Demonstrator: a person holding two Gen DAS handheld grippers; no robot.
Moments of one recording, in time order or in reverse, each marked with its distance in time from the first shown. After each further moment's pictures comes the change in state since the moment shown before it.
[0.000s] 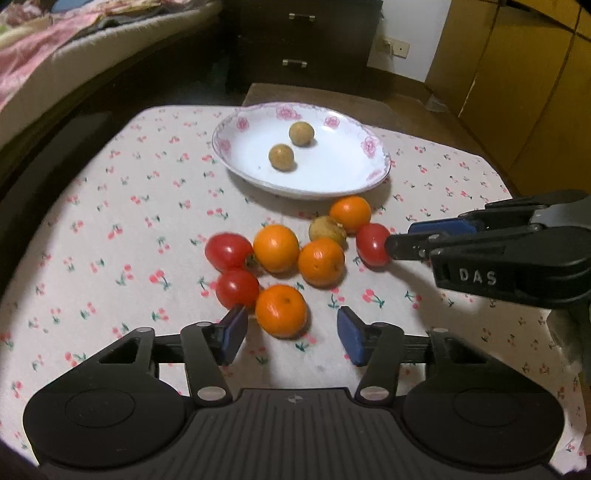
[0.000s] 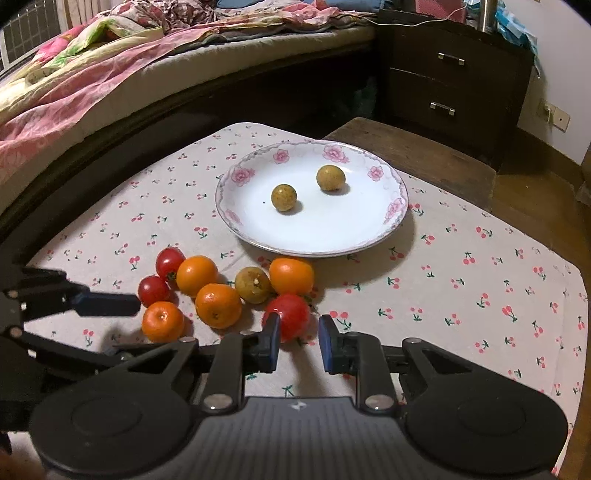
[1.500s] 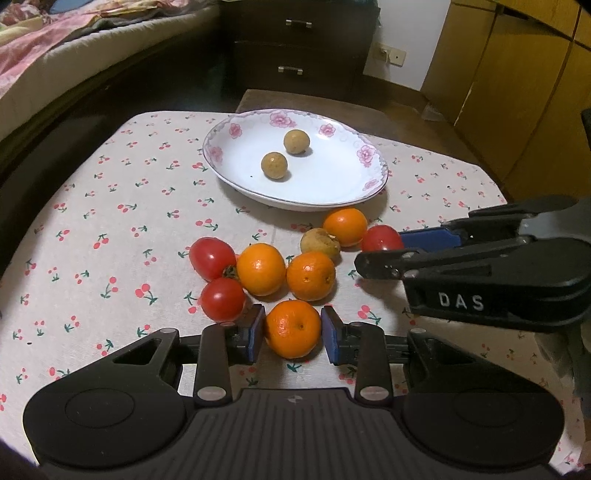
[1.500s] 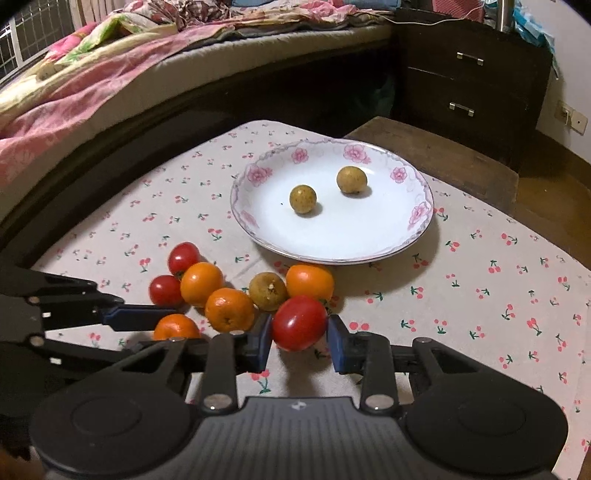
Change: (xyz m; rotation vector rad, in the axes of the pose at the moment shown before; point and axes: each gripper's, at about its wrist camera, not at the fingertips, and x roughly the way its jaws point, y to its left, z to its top) left arm 0.006 -0.002 0.005 -0.006 -0.036 -0.023; right arm 0.010 0.005 0.003 -0.022 -0.007 0.054
